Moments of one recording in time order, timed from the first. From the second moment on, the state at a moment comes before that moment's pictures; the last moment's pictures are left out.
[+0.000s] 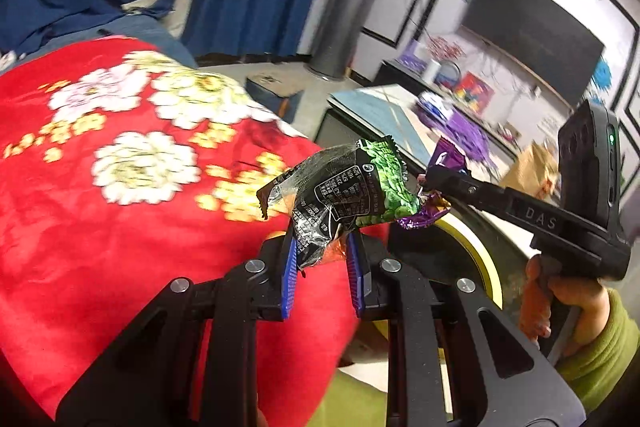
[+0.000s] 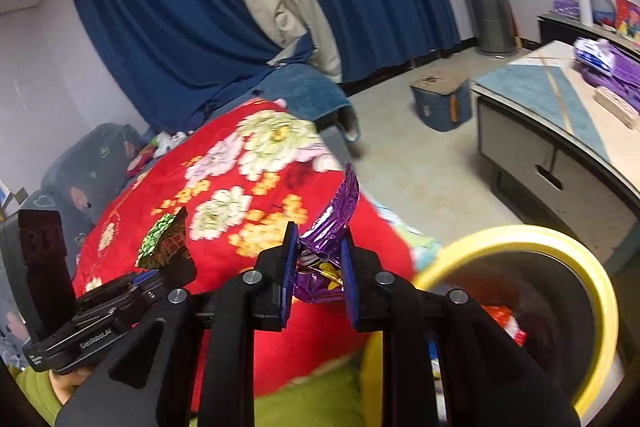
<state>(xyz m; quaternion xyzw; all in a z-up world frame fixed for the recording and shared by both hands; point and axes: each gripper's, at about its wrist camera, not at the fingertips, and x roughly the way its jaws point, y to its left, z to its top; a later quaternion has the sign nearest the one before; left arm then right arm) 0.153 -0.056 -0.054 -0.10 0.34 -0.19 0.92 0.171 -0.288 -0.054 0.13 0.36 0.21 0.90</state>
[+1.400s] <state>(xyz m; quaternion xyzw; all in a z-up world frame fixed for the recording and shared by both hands) 0.134 -0.112 -0.049 -0.06 0.34 -0.23 0.91 0.071 -0.356 -0.039 0.05 0.26 0.10 0.96</state>
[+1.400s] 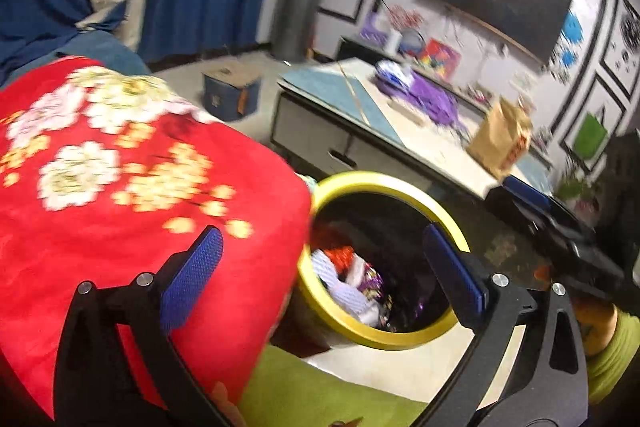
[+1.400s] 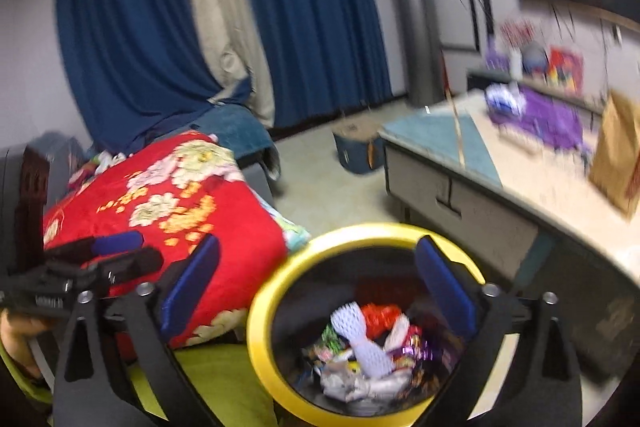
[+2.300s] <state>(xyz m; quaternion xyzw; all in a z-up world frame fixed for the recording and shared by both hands) 0.032 -0.005 -0.011 -0.07 0.21 -0.06 0.97 0.014 -0.245 -0.029 -0.03 0.14 0.18 0.97</state>
